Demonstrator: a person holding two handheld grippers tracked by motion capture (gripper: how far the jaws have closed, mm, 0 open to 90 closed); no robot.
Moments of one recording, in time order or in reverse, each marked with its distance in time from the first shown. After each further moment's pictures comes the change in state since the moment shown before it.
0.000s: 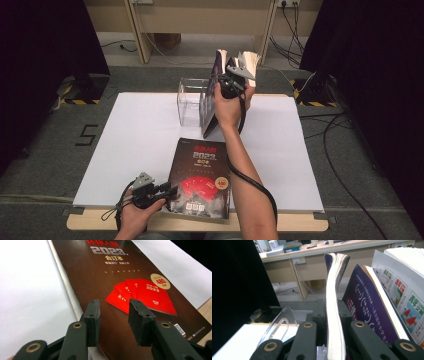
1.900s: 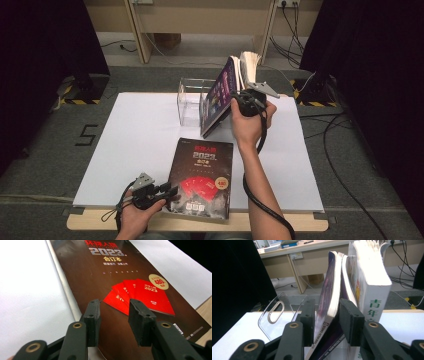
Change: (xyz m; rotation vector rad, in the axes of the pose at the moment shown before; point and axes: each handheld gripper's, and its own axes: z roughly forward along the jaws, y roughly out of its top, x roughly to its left) left arm -0.002 0.000 -0.002 -0.009 0.002 0.006; right arm -0.031 -0.014 -0.072 0.028 -0.002 0.022
